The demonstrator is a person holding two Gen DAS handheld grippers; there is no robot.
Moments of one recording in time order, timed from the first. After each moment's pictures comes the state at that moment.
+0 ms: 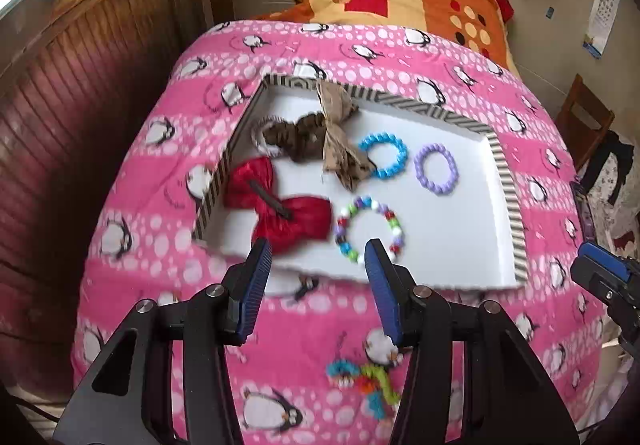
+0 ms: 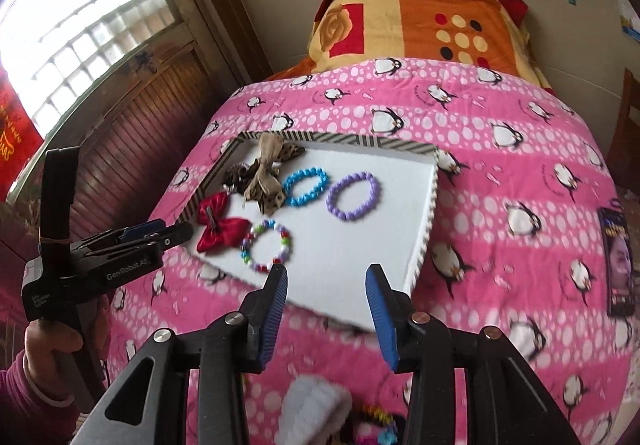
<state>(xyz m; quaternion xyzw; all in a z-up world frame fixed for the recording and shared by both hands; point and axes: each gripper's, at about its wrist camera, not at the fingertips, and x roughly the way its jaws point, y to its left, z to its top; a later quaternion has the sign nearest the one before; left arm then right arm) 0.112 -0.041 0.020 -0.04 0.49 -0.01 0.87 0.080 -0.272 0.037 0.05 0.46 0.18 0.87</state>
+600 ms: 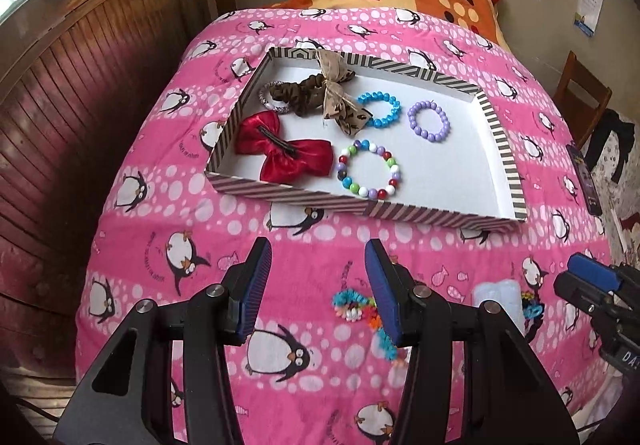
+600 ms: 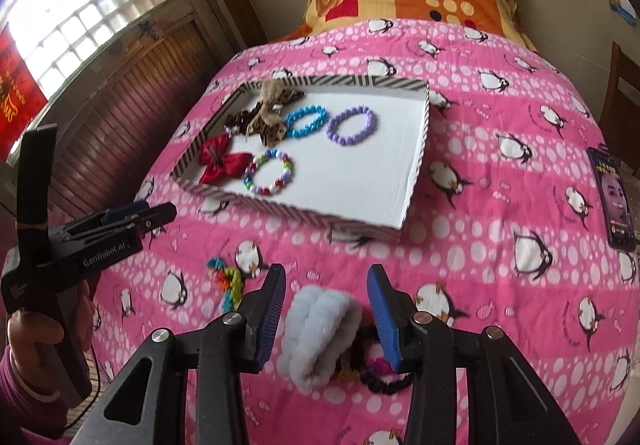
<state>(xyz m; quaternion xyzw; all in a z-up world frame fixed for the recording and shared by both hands) 0.054 -0.046 0.010 -0.01 0.50 -0.01 0.87 0.017 -0.271 0.007 0.04 0.49 0.17 0.85</state>
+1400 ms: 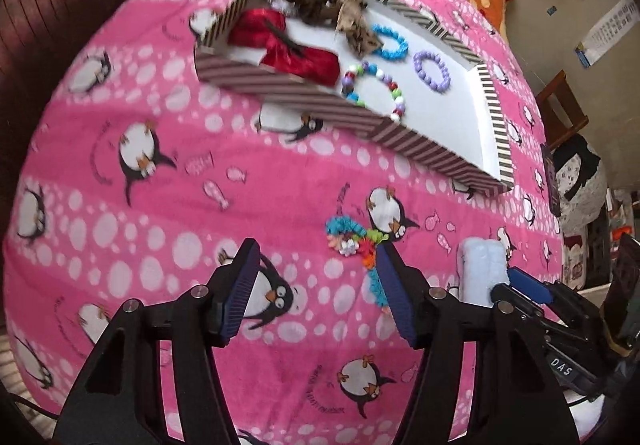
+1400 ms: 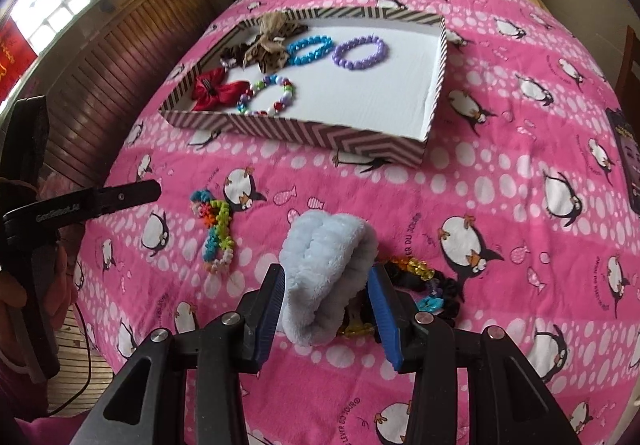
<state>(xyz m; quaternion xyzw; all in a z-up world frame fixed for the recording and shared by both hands) 0.042 -0.010 -0.040 -0.15 0.58 -0.06 0.79 0.004 -0.256 -0.044 0.02 0.55 0.17 0.81</state>
